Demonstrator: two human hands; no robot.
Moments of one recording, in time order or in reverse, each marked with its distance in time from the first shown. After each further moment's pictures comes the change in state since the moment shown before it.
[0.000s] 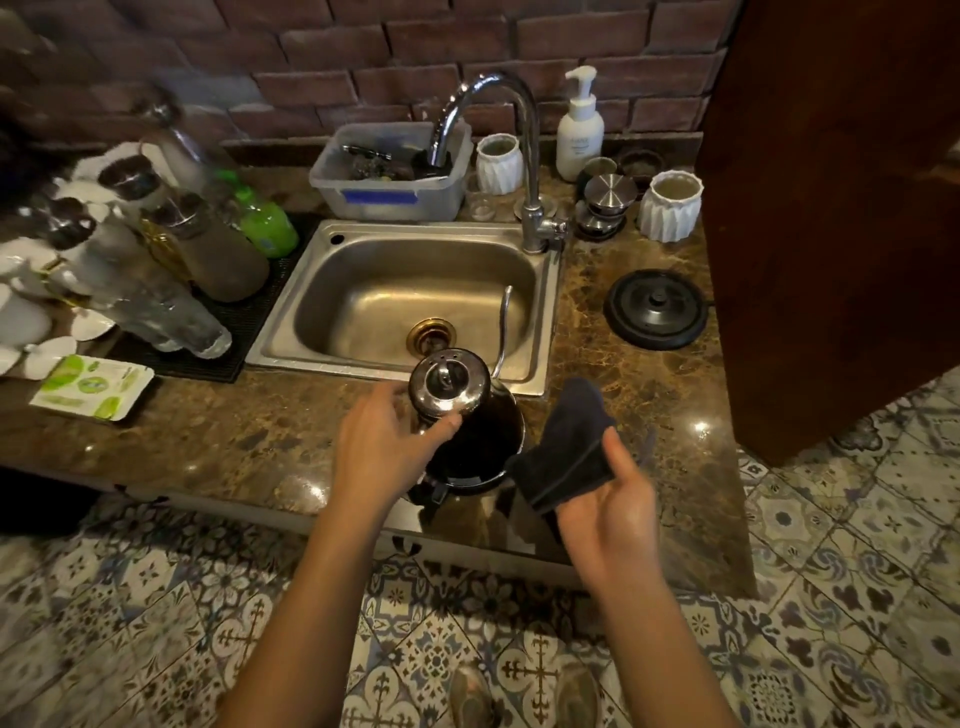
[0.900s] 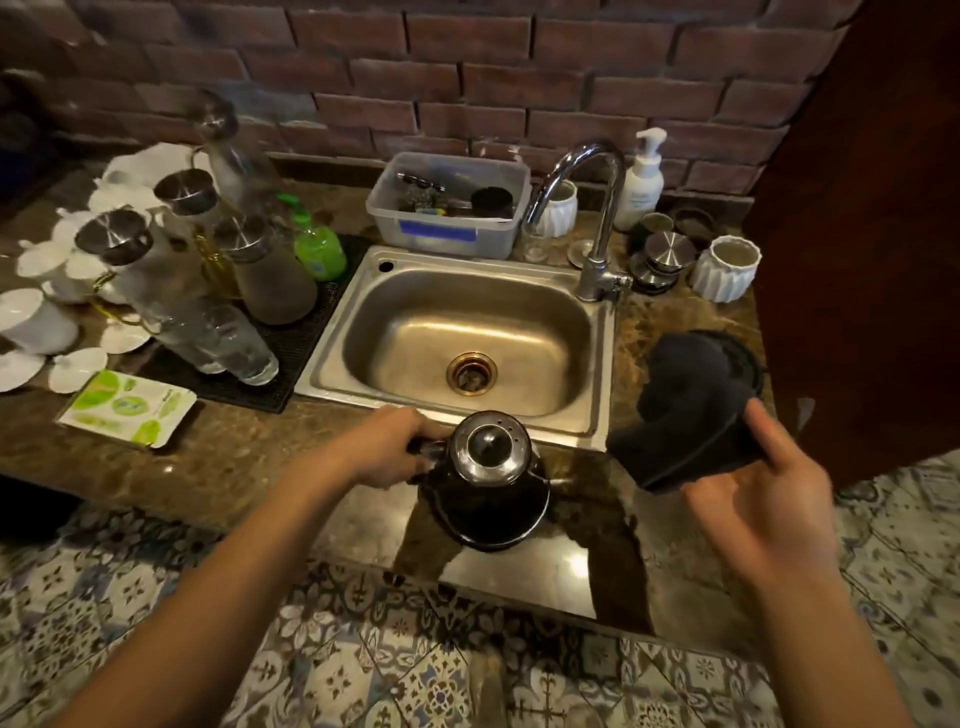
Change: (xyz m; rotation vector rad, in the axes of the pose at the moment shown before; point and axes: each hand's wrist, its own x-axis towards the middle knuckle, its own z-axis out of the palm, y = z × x) left_hand 0.136 -0.079 -0.082 0.330 -0.611 0.458; right_hand -0.004 -0.042 0.099 -0.249 -0.070 -0.228
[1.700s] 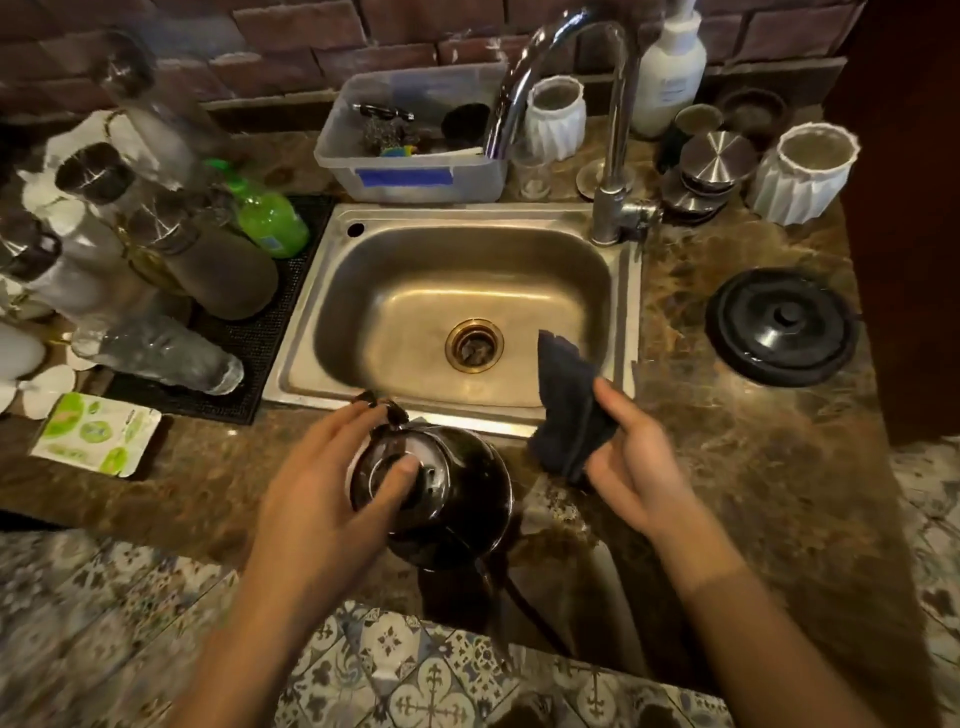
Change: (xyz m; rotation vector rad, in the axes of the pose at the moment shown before) left_hand -0.015 0.060 0.015 -0.148 0.539 -0.381; right_hand 0.160 0.095 -0.006 -0.017 -0.039 0.363
